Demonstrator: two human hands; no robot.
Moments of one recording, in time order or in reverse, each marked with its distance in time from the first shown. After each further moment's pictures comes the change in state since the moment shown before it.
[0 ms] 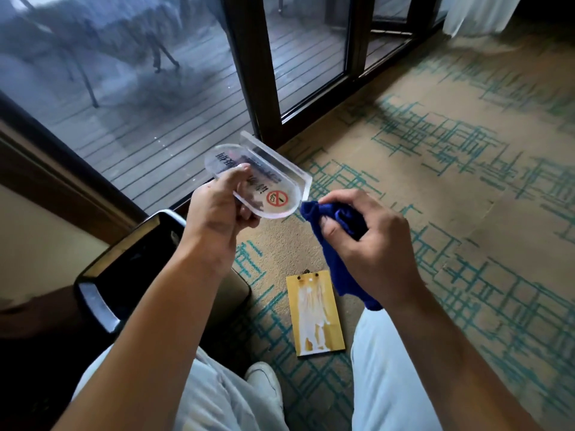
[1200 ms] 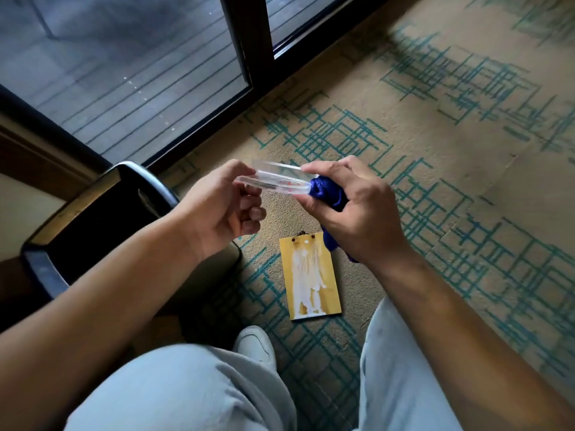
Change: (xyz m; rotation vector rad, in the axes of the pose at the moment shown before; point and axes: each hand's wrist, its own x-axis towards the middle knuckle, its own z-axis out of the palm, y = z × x) left_hand 0.041 -0.073 -0.011 0.001 -0.286 -0.532; right_hand -0.002 0.076 0.048 -0.173 -0.123 -0.036
